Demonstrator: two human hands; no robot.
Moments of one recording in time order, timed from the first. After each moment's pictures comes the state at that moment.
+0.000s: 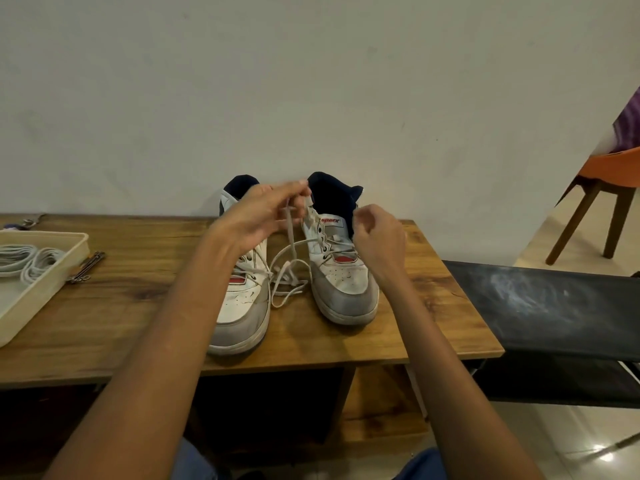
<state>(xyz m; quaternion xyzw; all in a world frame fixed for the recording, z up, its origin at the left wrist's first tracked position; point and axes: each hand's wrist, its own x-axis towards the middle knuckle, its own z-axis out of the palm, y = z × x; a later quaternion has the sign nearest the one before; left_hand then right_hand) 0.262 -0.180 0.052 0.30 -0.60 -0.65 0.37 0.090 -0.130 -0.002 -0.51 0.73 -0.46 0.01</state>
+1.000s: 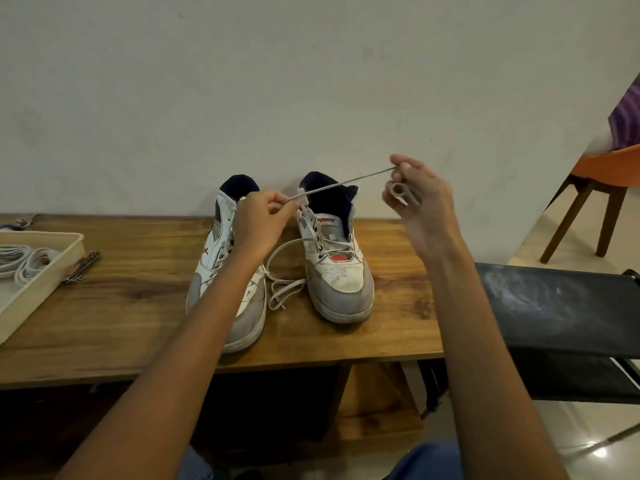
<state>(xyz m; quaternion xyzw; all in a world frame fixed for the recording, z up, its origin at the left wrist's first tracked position) 0.244 -0.188 0.013 0.45 -0.70 -0.25 0.49 0.058 -0.094 0.067 -0.39 0.40 -0.73 0.38</state>
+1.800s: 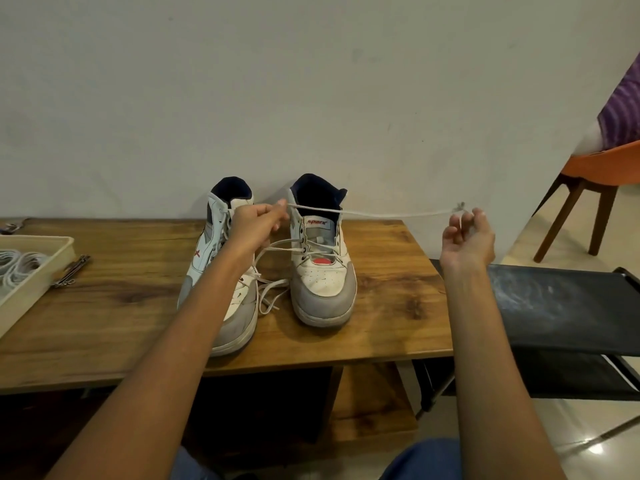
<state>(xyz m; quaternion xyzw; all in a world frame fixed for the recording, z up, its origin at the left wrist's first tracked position) 0.244 -0.188 0.012 0.46 -0.59 -0.49 0.44 -0.014 -0.092 0.020 0.02 0.31 -0.91 0.28</state>
